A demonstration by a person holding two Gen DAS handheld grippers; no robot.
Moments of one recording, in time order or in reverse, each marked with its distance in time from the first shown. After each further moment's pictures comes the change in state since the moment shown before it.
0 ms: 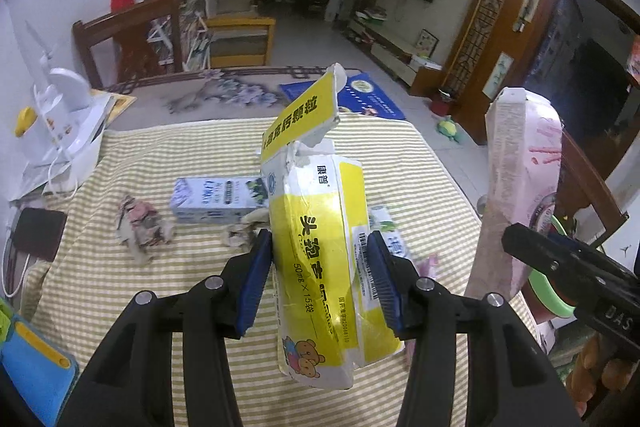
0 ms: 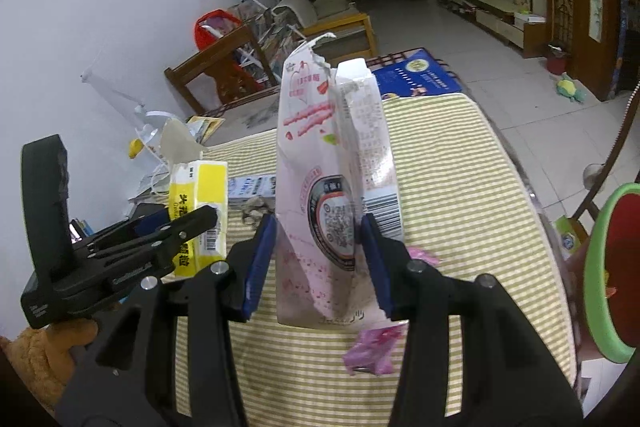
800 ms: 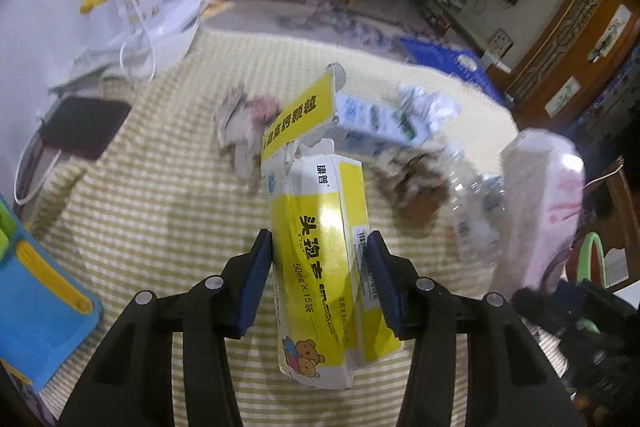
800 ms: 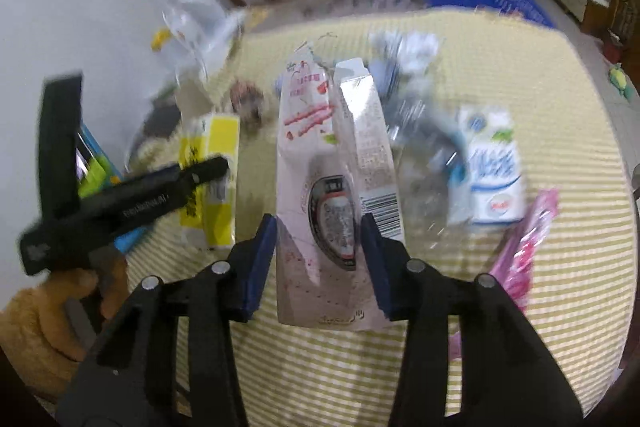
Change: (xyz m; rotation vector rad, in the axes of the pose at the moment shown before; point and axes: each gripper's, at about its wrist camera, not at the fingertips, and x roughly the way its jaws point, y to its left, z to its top) left arm 0.018 0.121 -0.047 -0.242 0.128 0.129; right arm 0.083 0.081 -0.034 -0.117 0.259 0.113
